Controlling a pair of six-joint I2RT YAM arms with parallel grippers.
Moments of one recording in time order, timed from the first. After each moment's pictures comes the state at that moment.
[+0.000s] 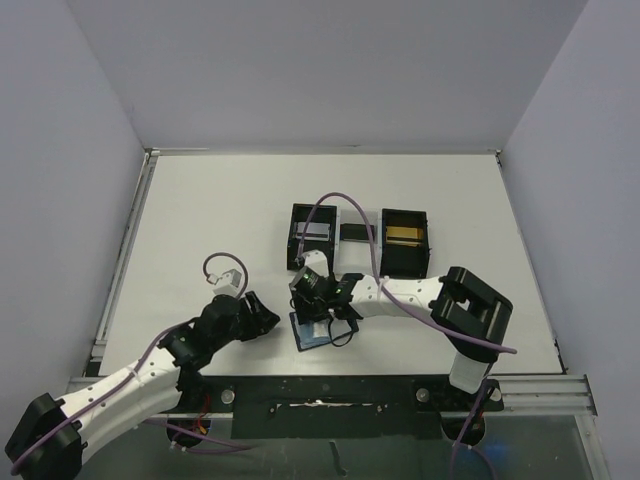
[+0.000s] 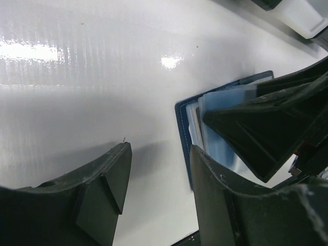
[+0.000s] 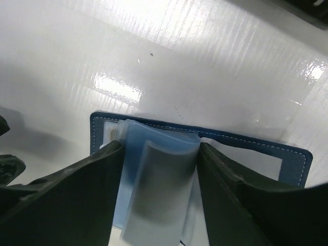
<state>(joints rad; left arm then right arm) -0.75 0.67 0.17 -0.13 -0.12 -0.97 1.08 1.74 1.02 -0.34 0.25 0.67</state>
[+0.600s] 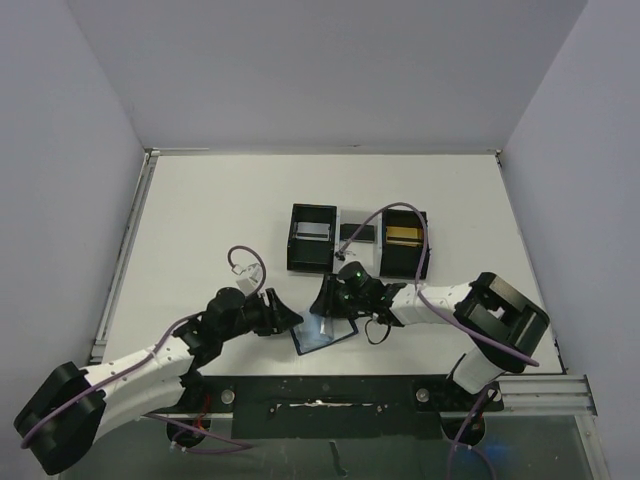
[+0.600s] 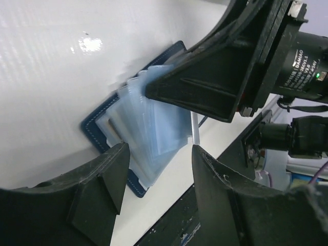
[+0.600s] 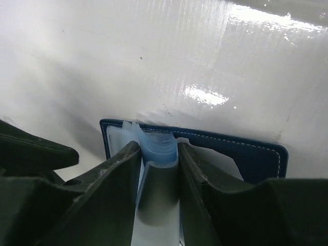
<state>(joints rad) -0.74 0.87 0.17 0.23 0.17 -0.91 0.90 1.59 0.66 0.14 -0.06 0.83</state>
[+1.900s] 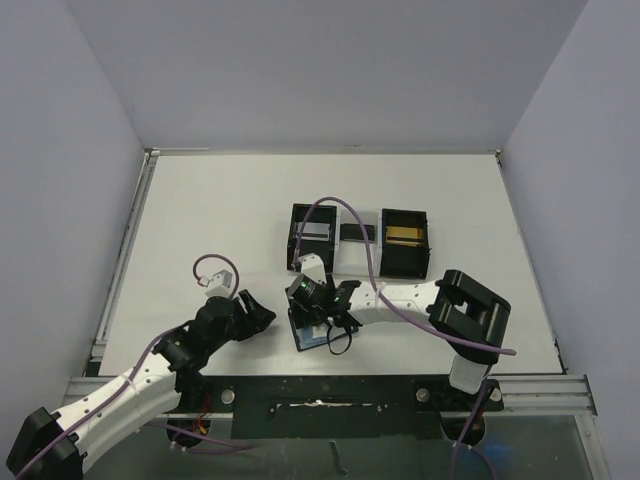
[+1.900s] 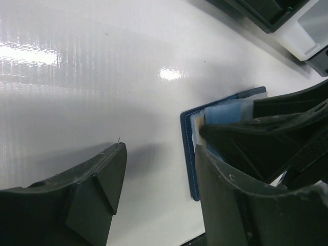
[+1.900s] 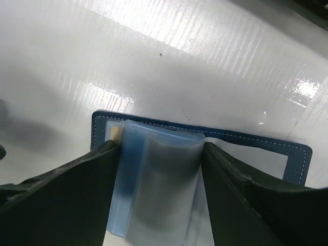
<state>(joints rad) -0.71 0.60 0.15 -0.17 -0.14 -1.01 1.12 1.75 1.00 -0.29 0.31 0.66</state>
